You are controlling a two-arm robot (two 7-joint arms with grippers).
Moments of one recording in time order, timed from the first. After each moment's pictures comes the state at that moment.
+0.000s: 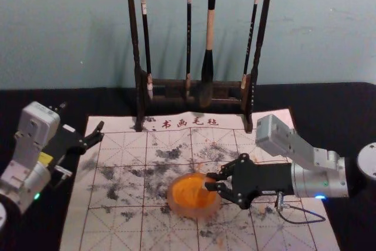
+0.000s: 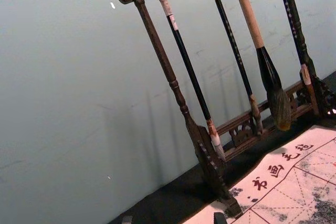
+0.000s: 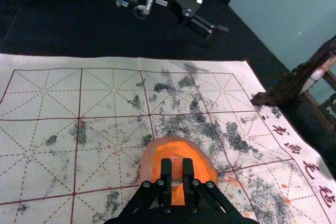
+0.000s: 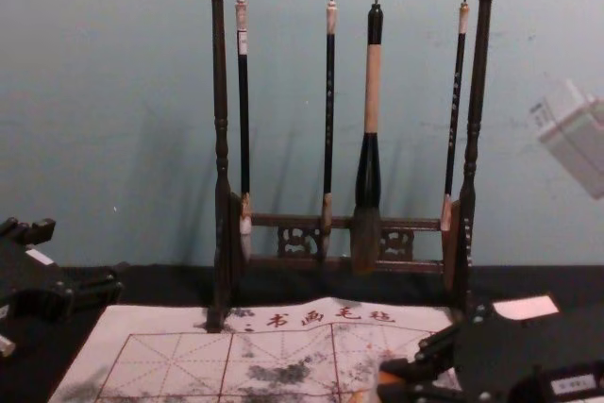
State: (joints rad) left arm -0.20 0.60 0.45 -1.41 -0.25 -0.12 0.03; right arm 0.48 0.60 -0.71 -1.40 0.28 0.02 0.83
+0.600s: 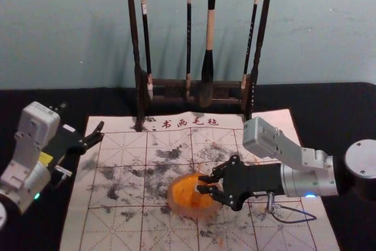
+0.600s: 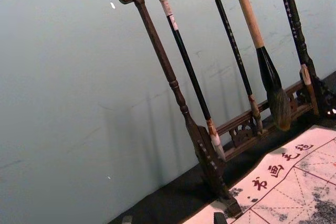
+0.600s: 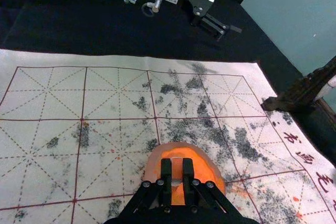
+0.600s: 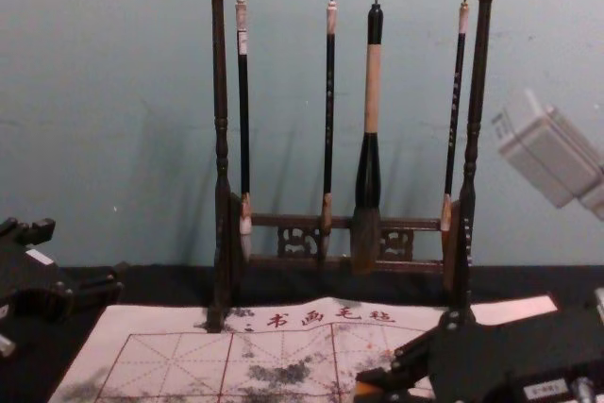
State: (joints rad) left arm -0.20 0.60 0.45 -1.41 -0.25 -0.12 0.03; right arm 0.52 0.57 -0.75 -1.38 0.25 0.02 0.84
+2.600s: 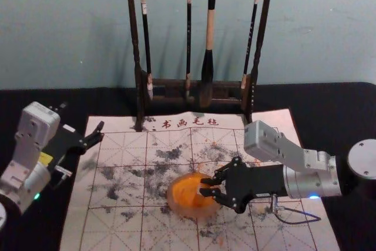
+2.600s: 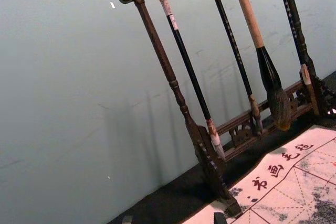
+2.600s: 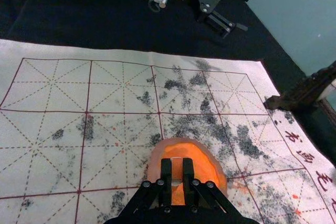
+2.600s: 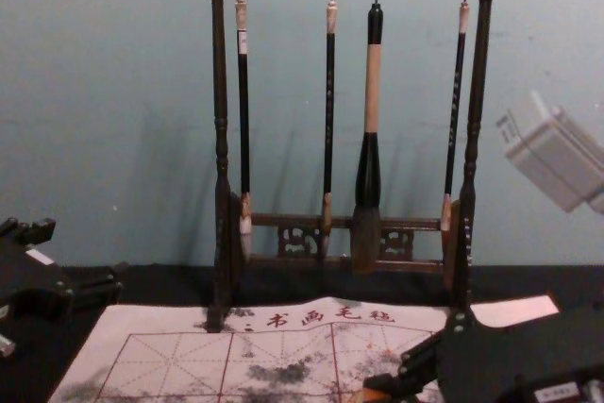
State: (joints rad) left arm -0.20 0.60 0.45 -1.41 -0.25 -0.12 0.03; right arm 0.52 0.59 -0.75 -1.40 0.23 0.03 0.84
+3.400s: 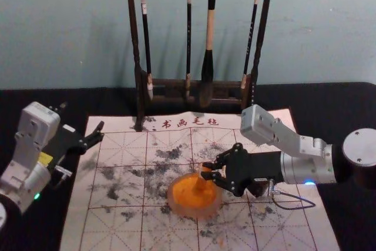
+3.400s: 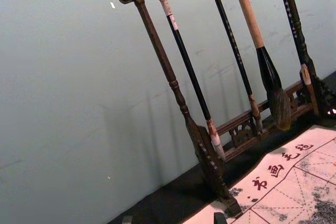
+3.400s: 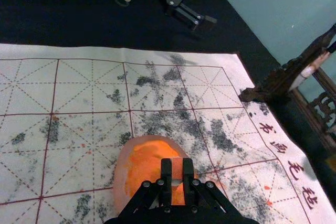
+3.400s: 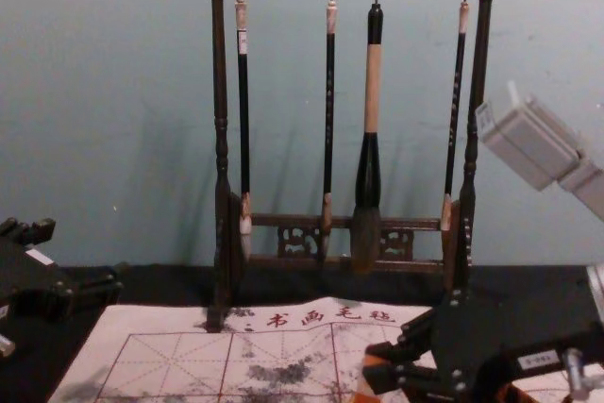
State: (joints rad) left arm -0.20 0.60 0.45 -1.41 -0.25 -0.12 0.03; right arm 0.56 0.55 -0.75 -1.33 0.22 0.04 0.81
